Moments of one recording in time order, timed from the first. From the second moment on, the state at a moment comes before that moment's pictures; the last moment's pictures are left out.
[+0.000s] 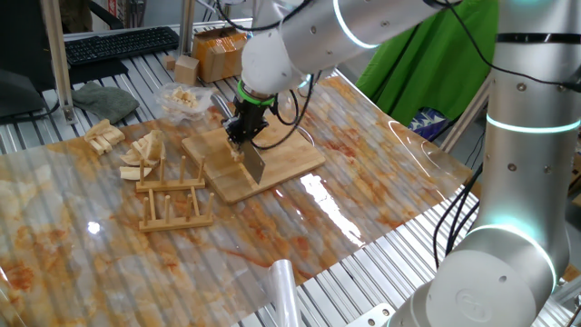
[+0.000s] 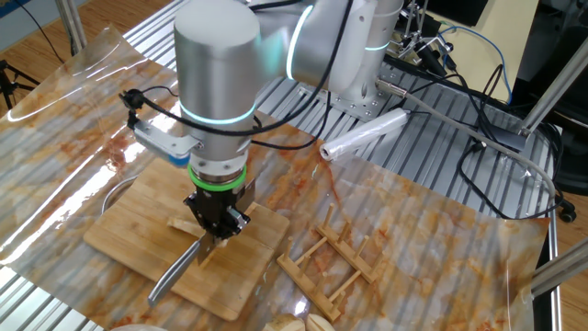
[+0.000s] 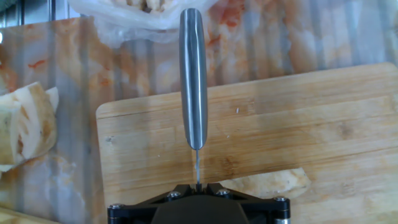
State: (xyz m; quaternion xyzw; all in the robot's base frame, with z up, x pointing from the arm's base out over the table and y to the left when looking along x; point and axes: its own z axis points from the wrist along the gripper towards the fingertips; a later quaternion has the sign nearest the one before) arm 0.627 -0.010 0.042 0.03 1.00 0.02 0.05
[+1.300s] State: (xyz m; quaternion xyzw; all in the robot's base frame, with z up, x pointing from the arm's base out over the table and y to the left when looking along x) arm 0.630 -0.009 0.060 0.02 1.00 0.00 0.02
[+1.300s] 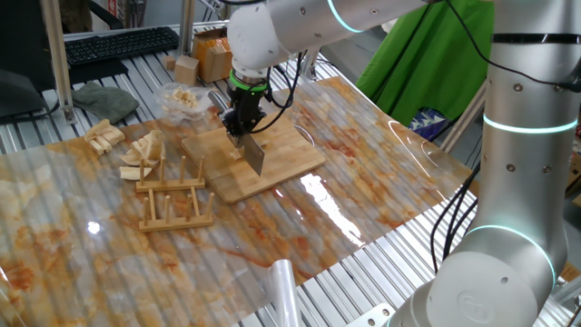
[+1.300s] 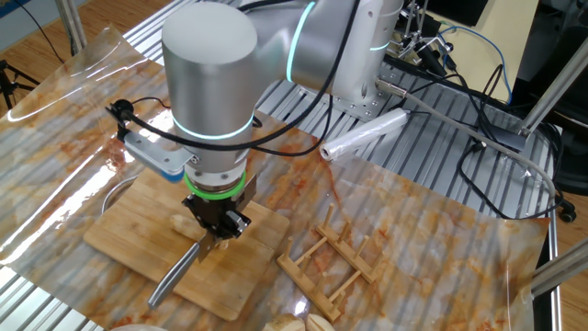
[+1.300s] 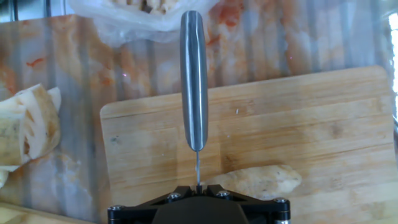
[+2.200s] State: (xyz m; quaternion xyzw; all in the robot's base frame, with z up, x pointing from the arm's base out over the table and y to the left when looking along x) arm 0.624 -0.009 0.053 0.03 1.00 0.00 0.01
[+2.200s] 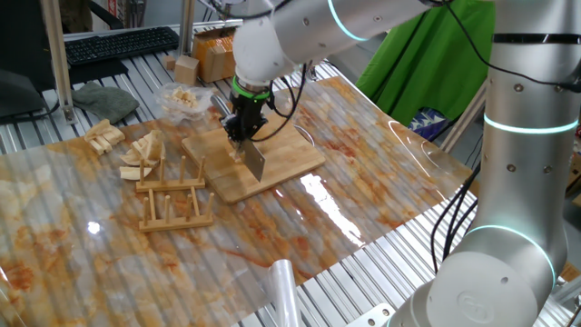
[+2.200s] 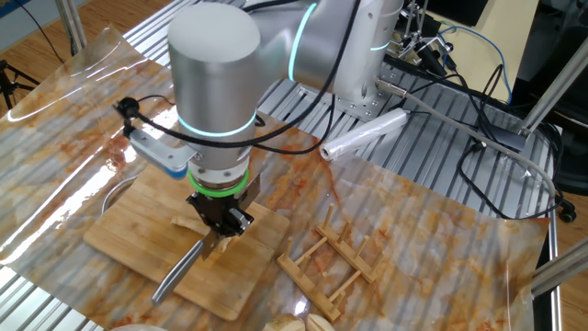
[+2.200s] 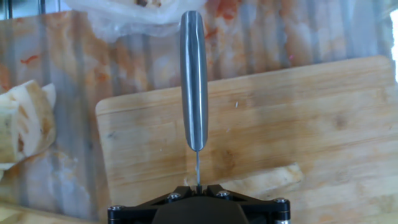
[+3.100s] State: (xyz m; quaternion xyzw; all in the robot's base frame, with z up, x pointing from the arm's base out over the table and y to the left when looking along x) arm 0.626 -0.010 0.075 0.04 1.00 0.01 0.01
